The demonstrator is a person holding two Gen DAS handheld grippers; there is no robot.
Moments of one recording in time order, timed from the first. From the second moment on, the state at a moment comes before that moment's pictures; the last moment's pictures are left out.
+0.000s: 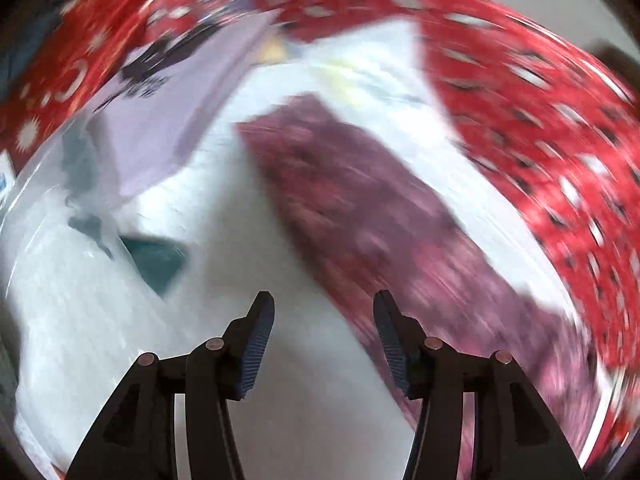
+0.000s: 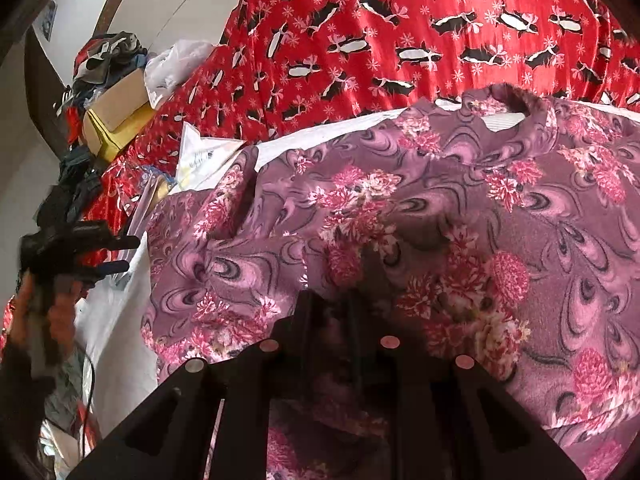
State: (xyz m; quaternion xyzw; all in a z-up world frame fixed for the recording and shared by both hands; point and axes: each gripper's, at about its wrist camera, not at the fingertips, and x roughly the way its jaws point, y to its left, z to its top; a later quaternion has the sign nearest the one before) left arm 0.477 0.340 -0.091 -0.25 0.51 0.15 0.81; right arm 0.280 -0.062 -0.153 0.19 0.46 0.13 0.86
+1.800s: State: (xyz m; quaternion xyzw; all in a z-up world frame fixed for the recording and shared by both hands) left arm 0.337 -0.018 -0.009 -0.10 0.53 -0.12 0.83; right arm 0.193 -0.250 -0.129 0.22 0.44 0.02 0.87
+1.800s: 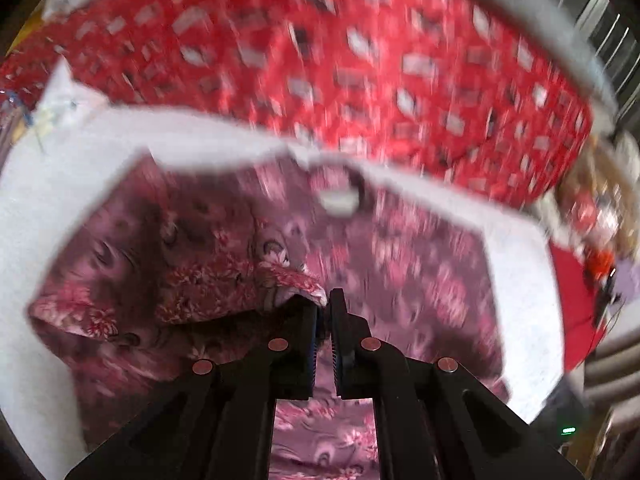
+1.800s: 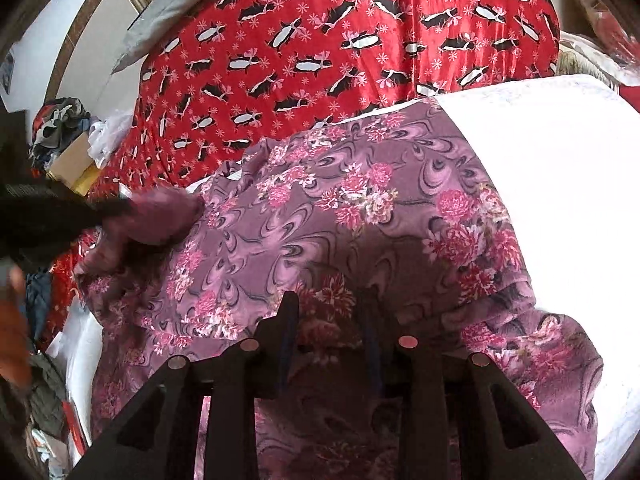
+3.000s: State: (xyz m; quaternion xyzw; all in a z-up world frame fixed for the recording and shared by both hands) left arm 0.288 0.201 -0.046 -0.35 0.51 -0.08 0.78; right arm 0.278 -0.130 -0.077 0.07 0.43 0.11 0.89
